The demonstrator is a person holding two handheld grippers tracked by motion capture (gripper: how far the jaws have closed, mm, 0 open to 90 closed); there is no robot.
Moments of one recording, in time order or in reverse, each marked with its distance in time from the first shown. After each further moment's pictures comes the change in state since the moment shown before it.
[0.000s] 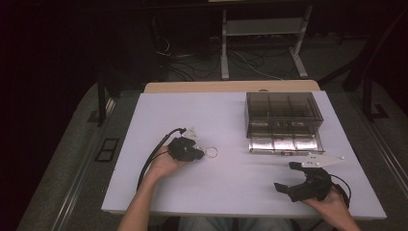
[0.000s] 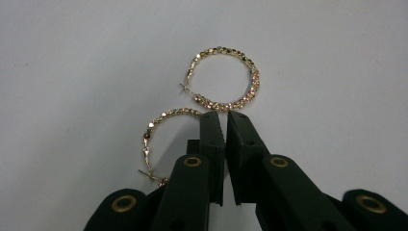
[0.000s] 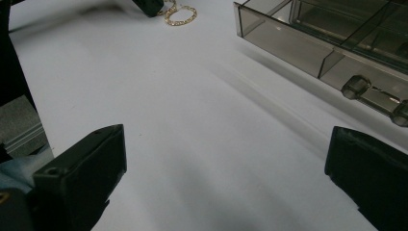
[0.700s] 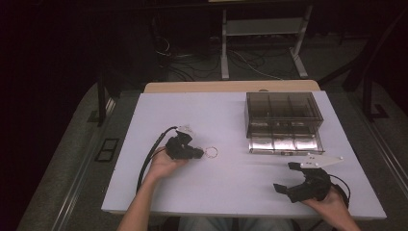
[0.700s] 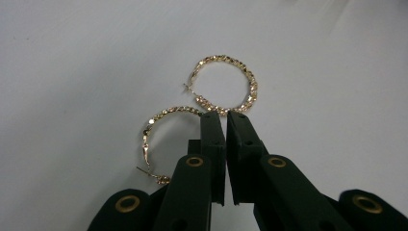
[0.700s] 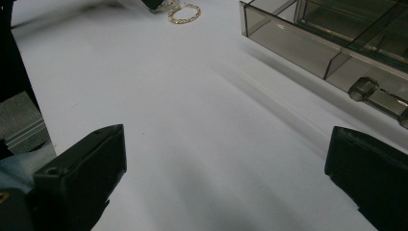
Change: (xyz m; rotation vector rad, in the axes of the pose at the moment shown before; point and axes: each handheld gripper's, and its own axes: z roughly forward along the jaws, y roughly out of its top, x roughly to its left) left arm 0.006 -0.001 -0.008 -0.045 -0.061 -0.151; right arm 0.002 0.001 0.001 0.005 0.003 -0.012
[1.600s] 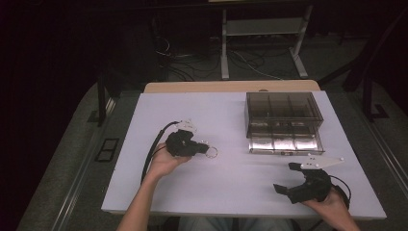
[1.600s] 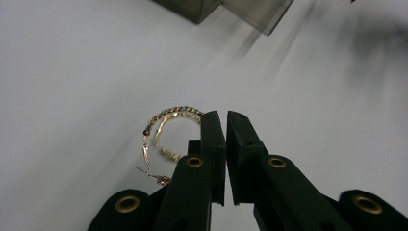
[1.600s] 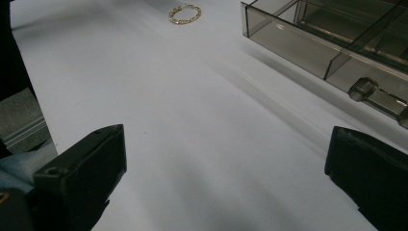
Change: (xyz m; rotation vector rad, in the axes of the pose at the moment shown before) left arm -0.028 0.026 -0.025 -0.109 -0.024 0.102; right arm 0.002 -0.001 -0.002 -0.004 -0.006 -0.007
